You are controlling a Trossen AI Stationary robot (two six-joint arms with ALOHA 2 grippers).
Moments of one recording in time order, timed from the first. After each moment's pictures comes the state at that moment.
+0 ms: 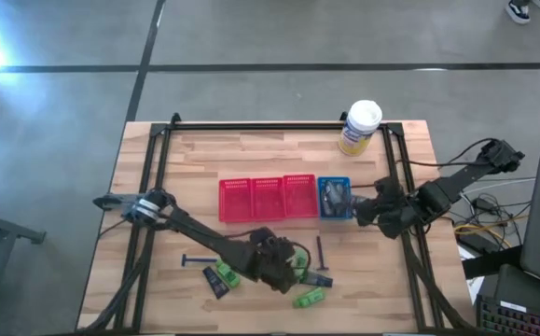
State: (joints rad) left arm -0.43 2.10 1.65 -0.61 -0.52 -0.84; right arm 0.52 0.91 0.78 -1.06 0.60 1.70
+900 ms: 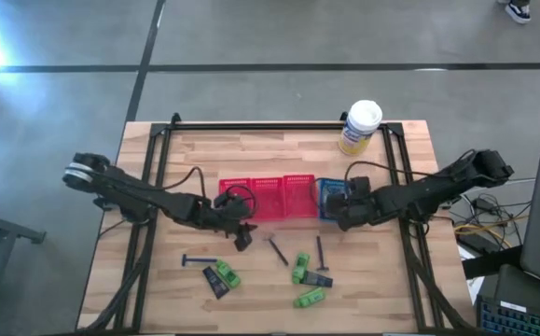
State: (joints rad) left arm -0.25 1.42 0.83 -0.17 -0.33 -0.66; right arm 0.26 1.30 0.78 -0.86 0.58 1.75
